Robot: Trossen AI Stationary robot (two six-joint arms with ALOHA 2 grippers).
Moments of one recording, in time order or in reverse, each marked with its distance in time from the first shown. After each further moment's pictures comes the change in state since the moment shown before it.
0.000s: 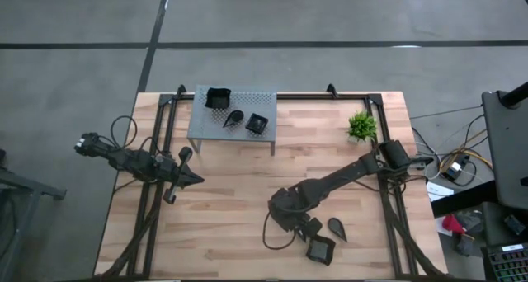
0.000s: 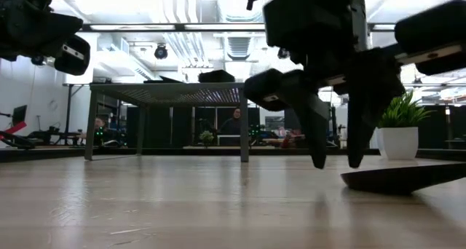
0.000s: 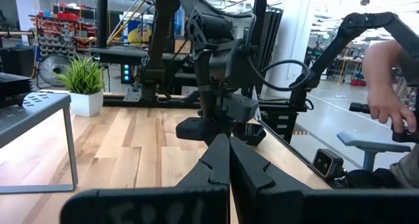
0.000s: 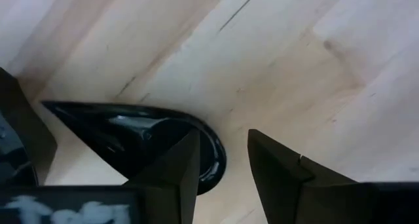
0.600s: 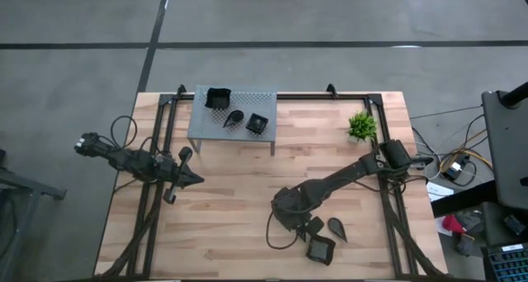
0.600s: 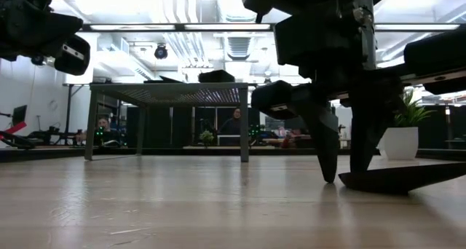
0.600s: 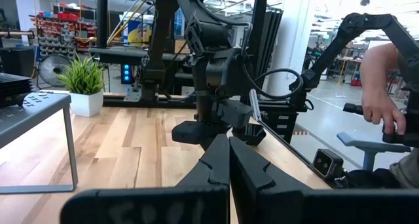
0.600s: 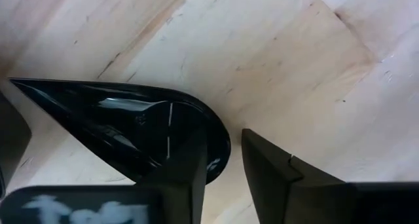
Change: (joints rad) left arm 0.000 0.000 0.000 0.000 0.000 0.000; right arm 0.000 -0.002 -0.068 0.033 0.042 -0.004
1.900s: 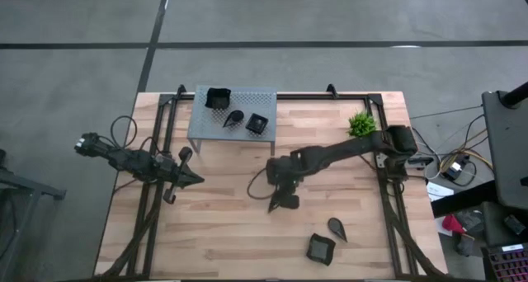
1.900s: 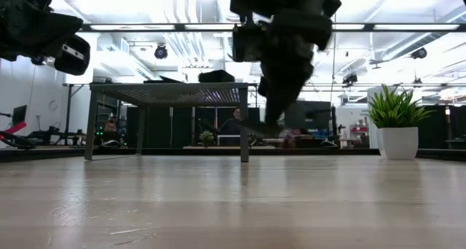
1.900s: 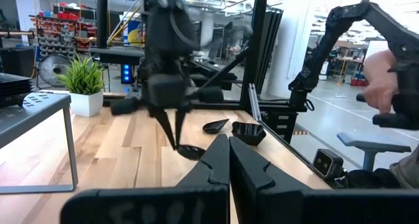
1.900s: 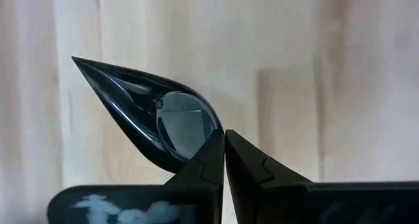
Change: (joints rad) left arm 0.000 0.000 0.000 0.000 0.000 0.000; right arm -0.242 -0.125 0.015 0.036 0.002 0.581
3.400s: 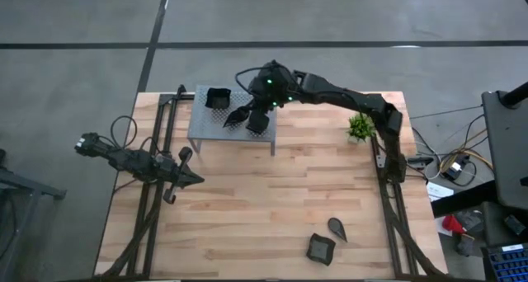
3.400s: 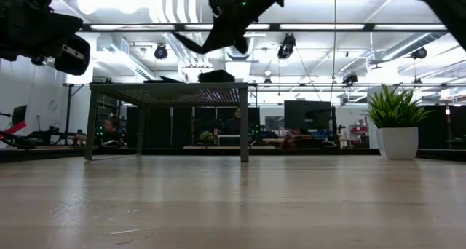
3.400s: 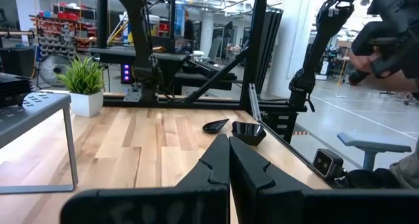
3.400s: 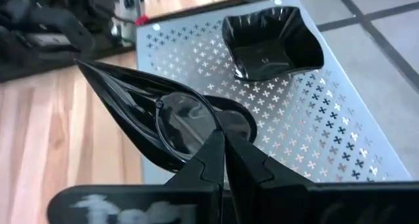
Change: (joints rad) left arm 0.000 0.000 0.000 0.000 0.000 0.000; right arm -0.441 0.104 0.649 -0.034 -0.011 -0.173
